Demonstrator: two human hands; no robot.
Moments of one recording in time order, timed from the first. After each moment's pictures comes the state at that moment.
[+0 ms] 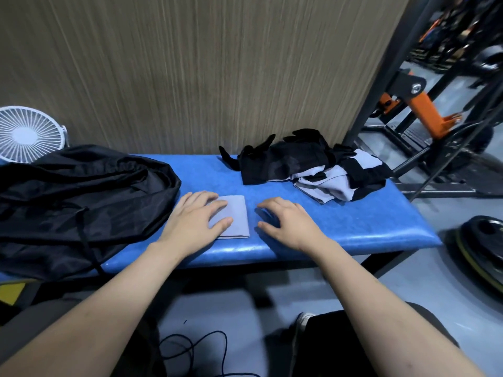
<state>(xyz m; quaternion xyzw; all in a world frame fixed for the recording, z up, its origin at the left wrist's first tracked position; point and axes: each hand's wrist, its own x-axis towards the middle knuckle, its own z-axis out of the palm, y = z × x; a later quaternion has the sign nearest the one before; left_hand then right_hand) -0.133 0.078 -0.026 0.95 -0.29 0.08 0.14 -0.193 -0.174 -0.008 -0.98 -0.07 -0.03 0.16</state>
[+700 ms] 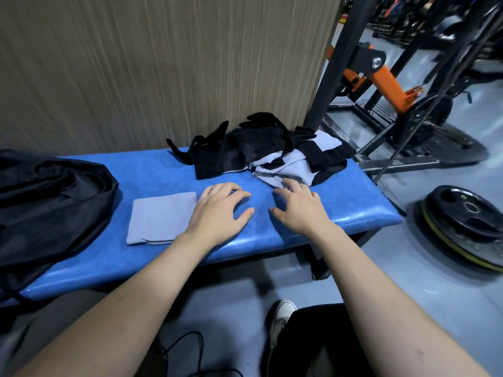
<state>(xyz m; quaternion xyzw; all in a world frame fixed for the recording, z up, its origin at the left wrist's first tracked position) -0.140 -0.069 -0.032 0.90 -0.36 0.12 0.21 -0.210 -0.270 -0.008 -0.99 0.11 -0.02 0.09</state>
